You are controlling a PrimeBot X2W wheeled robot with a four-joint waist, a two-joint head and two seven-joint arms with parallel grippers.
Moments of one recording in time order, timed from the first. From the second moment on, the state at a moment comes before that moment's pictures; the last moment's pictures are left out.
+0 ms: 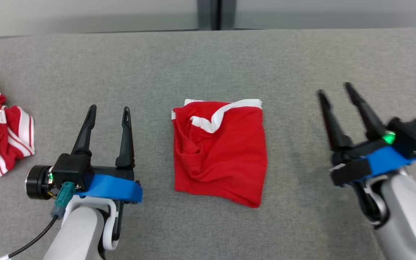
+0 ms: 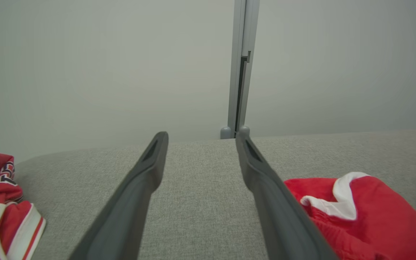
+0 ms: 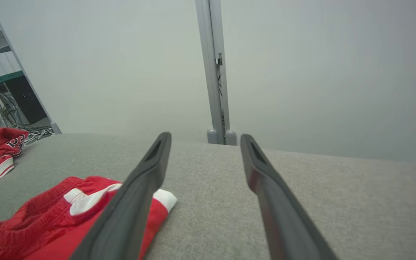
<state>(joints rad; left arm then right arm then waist) -0.31 0.23 -0.34 0.18 -0.31 0.14 -0.24 -0.46 -0.27 0.28 0.30 0.43 0.13 -0.26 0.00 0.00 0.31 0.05</state>
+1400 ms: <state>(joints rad) -0.08 0.29 -0.35 0.18 -0.36 0.15 -0.23 0.00 -0.11 -0.02 -0.02 0.22 0.13 -0.05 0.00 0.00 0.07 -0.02</state>
